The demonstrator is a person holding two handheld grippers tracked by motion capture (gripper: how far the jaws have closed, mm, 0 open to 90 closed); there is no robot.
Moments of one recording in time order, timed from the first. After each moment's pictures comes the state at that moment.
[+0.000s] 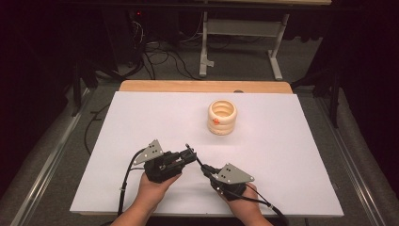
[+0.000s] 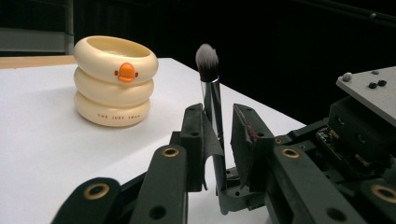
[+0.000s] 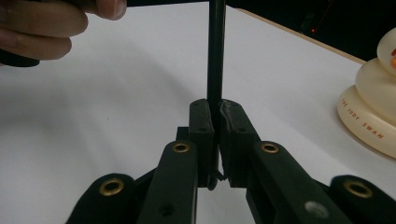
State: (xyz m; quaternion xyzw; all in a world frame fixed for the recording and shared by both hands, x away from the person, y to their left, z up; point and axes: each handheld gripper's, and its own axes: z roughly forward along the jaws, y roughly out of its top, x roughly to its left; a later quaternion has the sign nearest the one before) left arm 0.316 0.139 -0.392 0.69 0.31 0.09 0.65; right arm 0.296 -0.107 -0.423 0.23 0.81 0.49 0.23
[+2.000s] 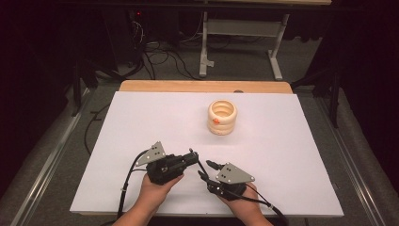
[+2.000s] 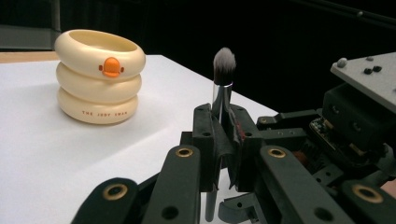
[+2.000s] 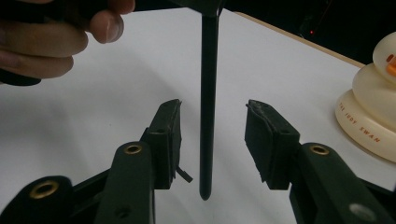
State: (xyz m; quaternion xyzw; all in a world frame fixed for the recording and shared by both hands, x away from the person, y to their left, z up) left arm 0.314 0.133 -0.397 0.70 0.29 0.07 0.65; right arm 0.295 -0.106 -0.418 0.23 0.81 0.49 0.23
